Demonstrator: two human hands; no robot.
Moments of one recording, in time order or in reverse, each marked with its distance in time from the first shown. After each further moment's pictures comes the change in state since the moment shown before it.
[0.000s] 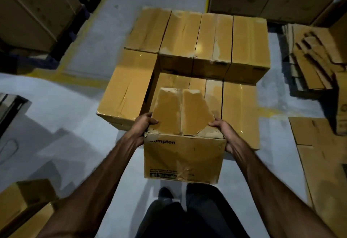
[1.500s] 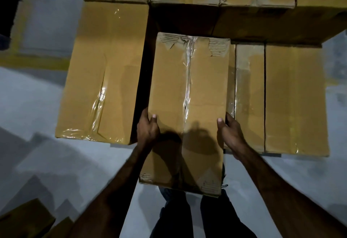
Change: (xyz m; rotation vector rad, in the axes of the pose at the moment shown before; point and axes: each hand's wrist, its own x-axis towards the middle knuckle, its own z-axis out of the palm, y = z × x) left_hand 0.360 -0.083 -0.056 0.602 0.284 0.327; right_hand 0.337 0.101 0.061 -0.382 0.301 -0.079
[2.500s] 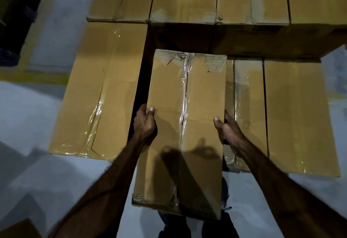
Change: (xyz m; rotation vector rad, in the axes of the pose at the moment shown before) left_hand 0.078 0.025 0.006 0.078 0.043 0.058; right_hand 0.048 -0.036 -0.013 0.114 -0.150 -0.077
